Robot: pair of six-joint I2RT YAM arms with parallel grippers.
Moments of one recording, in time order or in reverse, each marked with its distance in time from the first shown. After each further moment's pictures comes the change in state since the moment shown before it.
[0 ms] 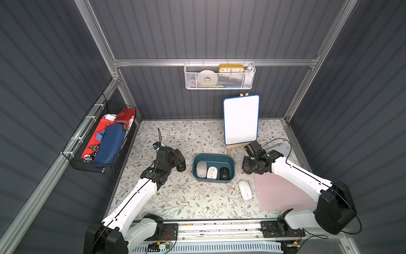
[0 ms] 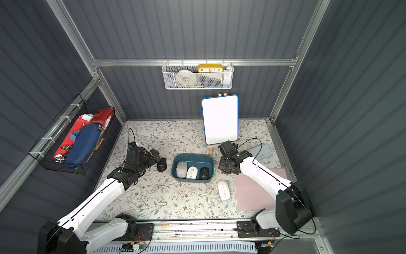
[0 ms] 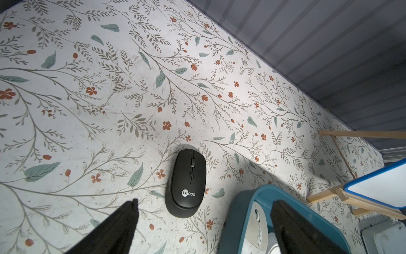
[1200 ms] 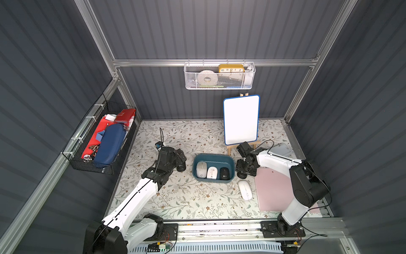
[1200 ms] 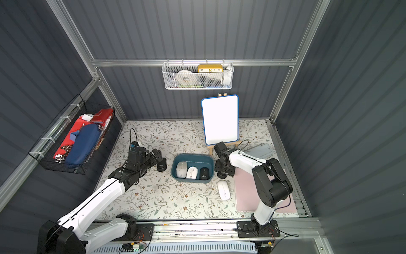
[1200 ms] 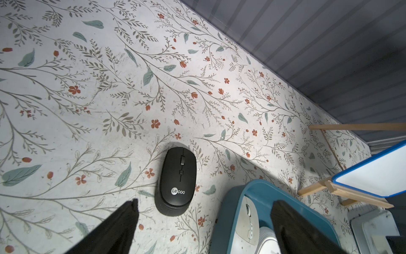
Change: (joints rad) left arm -0.033 0.007 0.001 0.022 0.012 -0.002; right arm -0.021 0.291 0.053 0.066 -0.095 0.009
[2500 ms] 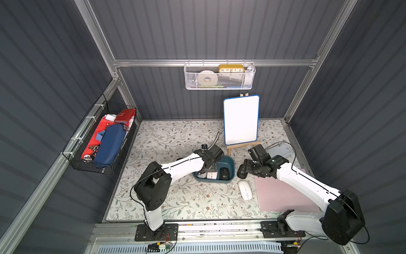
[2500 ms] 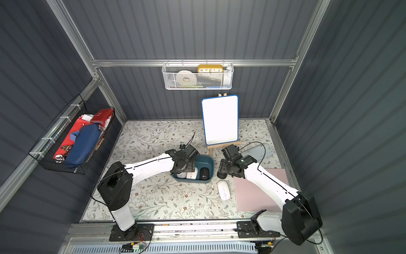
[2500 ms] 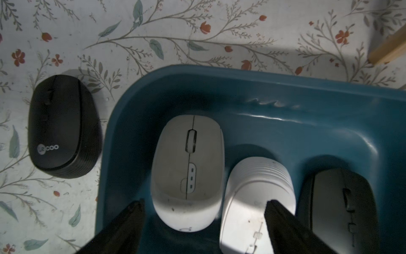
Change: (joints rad) left arm -0.449 0.737 0.556 -0.447 -0.130 -0.045; right arm 0.025 -0.419 -0.145 -0.021 0.061 -0.043
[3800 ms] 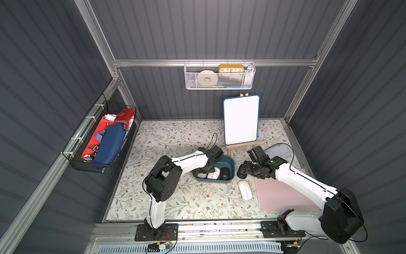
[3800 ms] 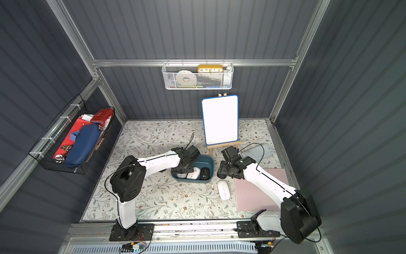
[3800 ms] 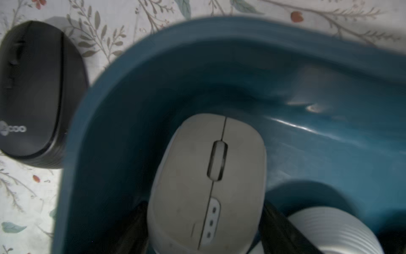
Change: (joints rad) left arm 0.034 0.151 0.065 -0.072 0.018 -0.138; right arm 0.000 0.016 -0.029 0.021 -0.011 0.002
